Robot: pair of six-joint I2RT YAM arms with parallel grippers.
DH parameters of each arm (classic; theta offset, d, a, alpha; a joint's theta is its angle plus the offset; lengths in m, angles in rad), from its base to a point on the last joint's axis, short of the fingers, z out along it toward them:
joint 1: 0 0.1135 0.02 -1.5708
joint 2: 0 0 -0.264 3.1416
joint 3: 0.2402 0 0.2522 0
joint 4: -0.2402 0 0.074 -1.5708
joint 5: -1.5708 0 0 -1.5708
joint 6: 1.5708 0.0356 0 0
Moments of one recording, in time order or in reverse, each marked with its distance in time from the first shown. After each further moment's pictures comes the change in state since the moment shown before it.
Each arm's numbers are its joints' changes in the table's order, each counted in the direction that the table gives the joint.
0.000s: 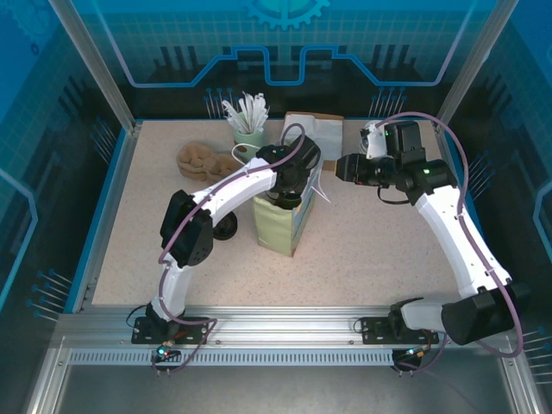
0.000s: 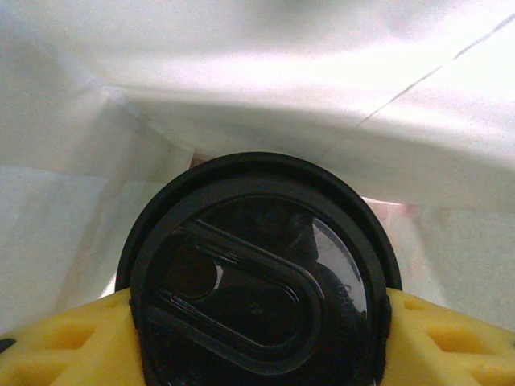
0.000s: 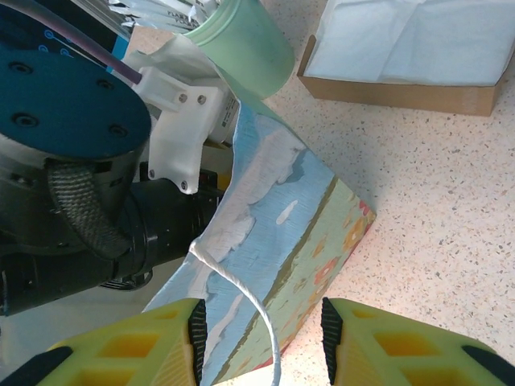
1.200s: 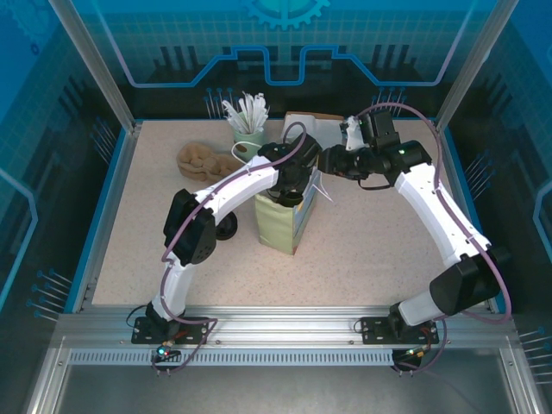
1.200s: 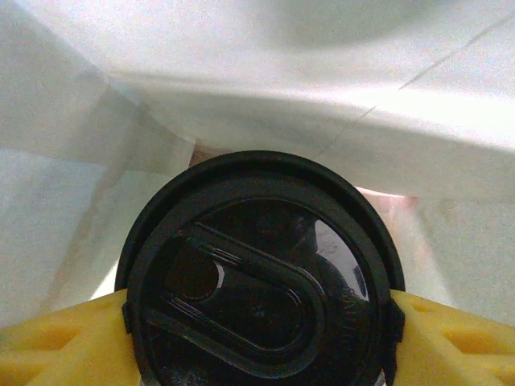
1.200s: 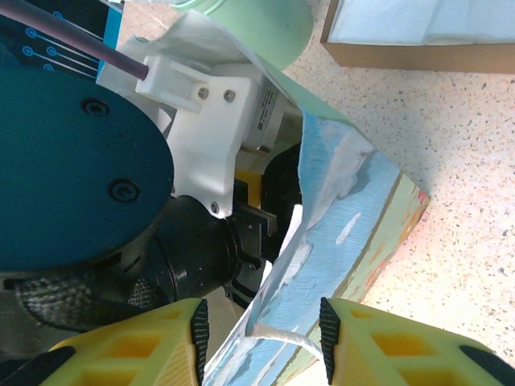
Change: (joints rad) left arm 0.000 0.029 0.058 -0.039 -0.015 0.000; right arm 0.096 0.184 0.150 -0.048 -0.013 0.116
